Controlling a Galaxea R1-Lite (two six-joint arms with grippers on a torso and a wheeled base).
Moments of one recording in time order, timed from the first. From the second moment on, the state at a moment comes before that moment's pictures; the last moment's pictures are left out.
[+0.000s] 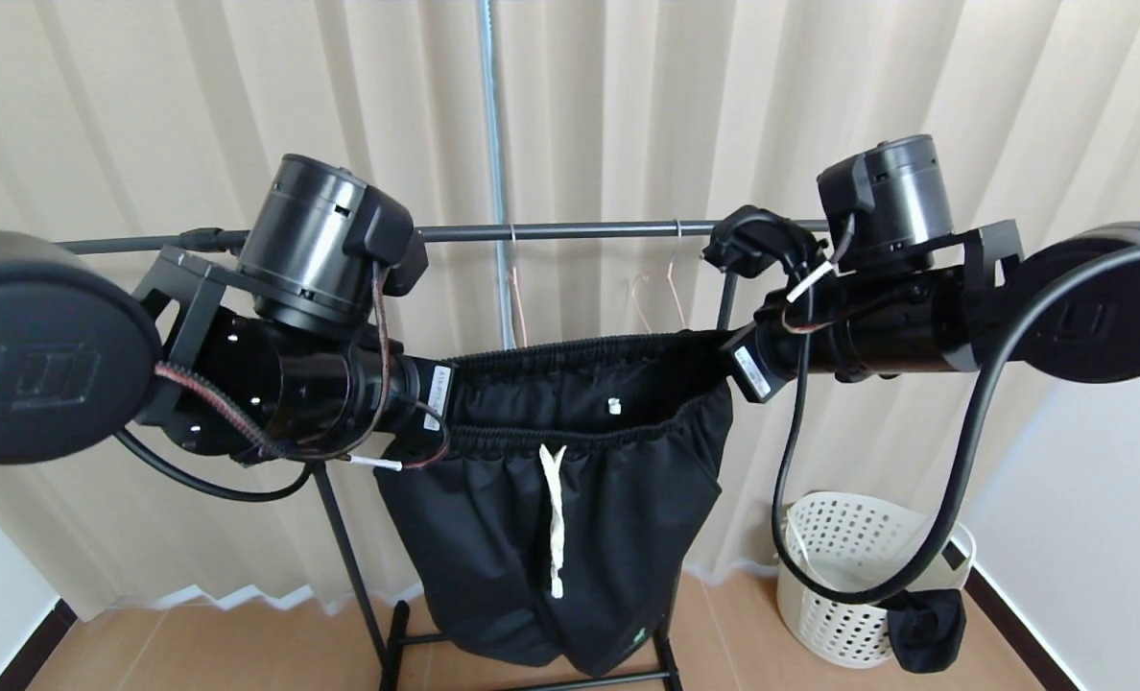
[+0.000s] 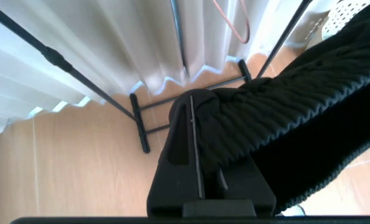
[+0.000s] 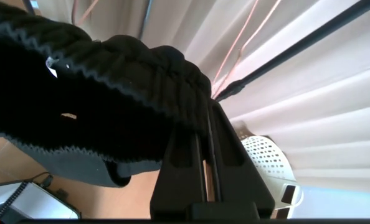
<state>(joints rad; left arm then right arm) -0.61 1.68 -1.30 0.32 0.41 -0.17 0.51 1.84 -1.46 0.20 -0.16 -0.26</state>
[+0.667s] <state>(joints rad) -0.59 1.75 -1.55 0.50 0.17 -0.16 0.47 1.75 -1.45 0.28 -0.16 -0.28</state>
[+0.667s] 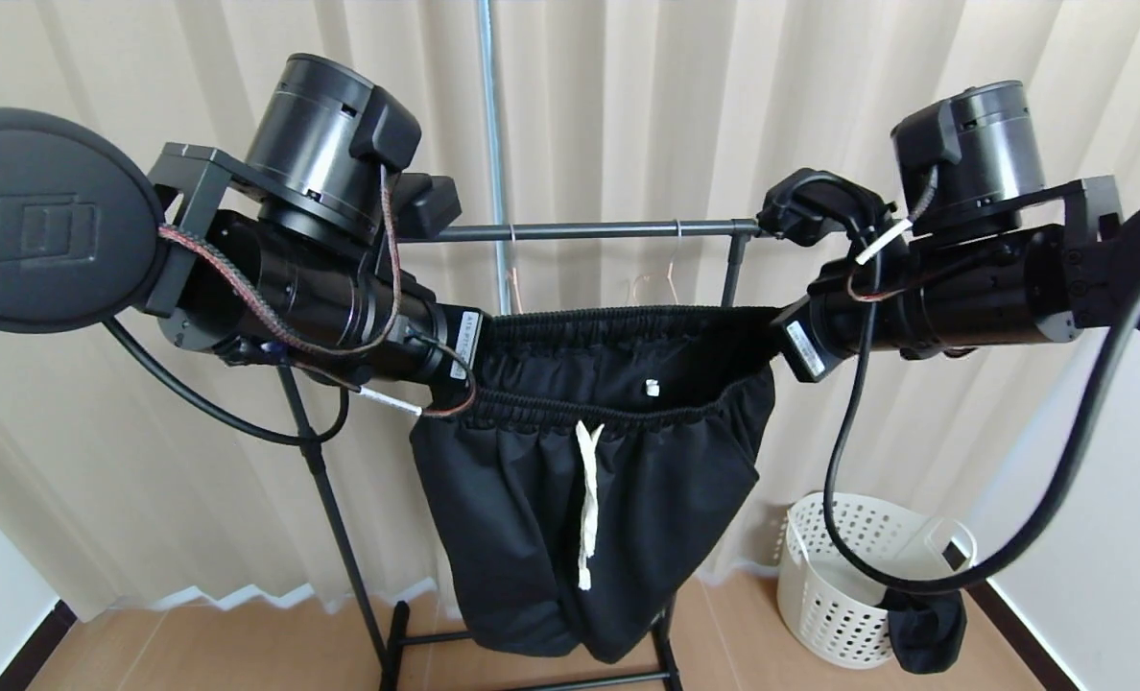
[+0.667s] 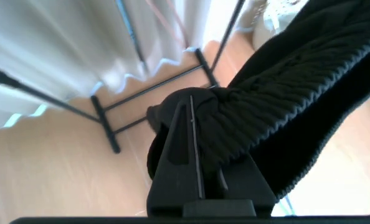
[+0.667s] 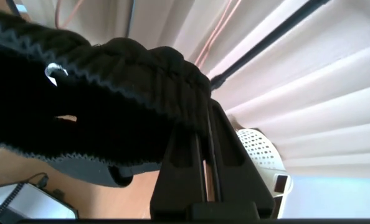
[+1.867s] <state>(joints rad) -0.61 1.92 -1.95 0.49 -0.17 -0.15 1.14 1.69 -1.29 0.13 -0.19 0.35</state>
